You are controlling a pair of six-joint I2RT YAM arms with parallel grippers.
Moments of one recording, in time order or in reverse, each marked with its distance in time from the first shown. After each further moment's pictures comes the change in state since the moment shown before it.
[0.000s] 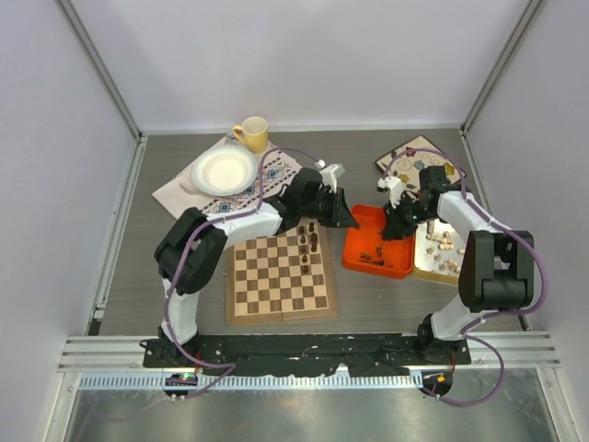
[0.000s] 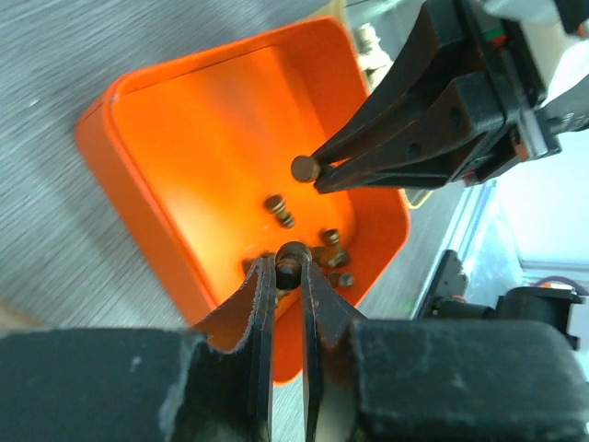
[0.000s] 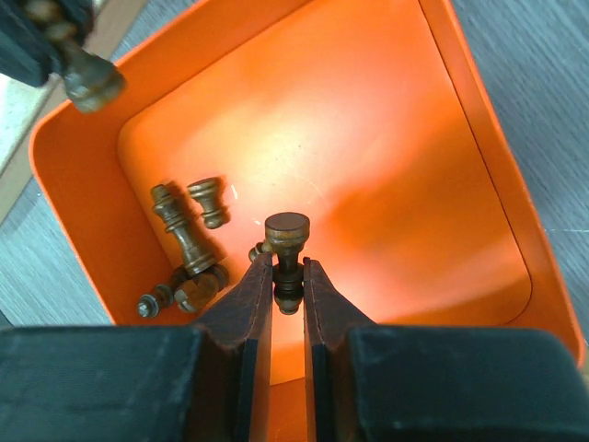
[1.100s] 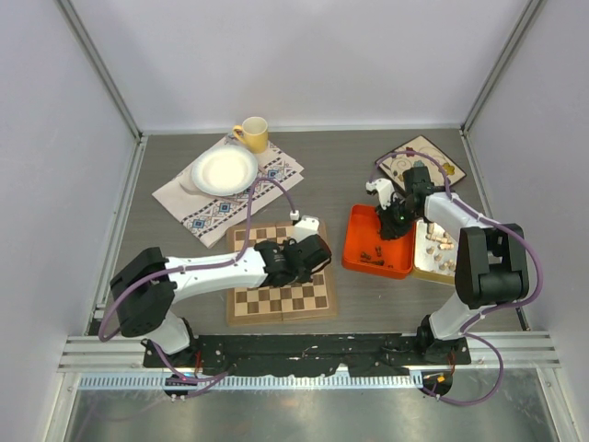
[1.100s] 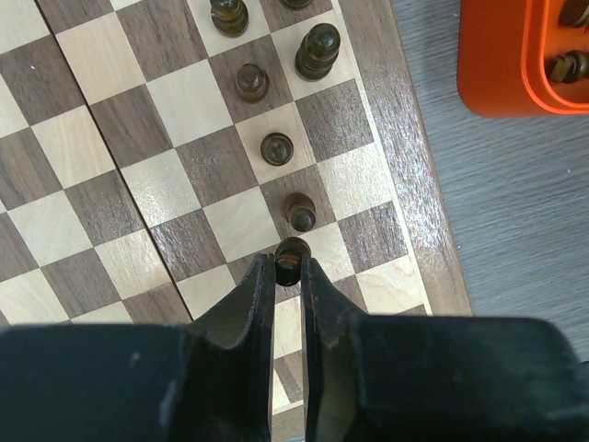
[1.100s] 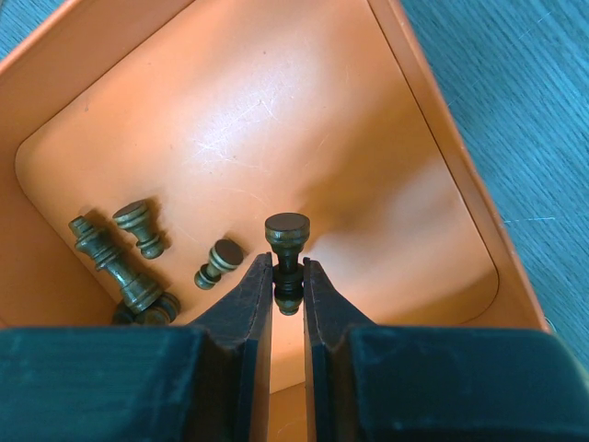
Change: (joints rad) left arm -0.355 -0.393 -0.280 -0.698 -0.915 -0.113; right arm 0.101 0.050 -0.021 0.125 0.249 0.129
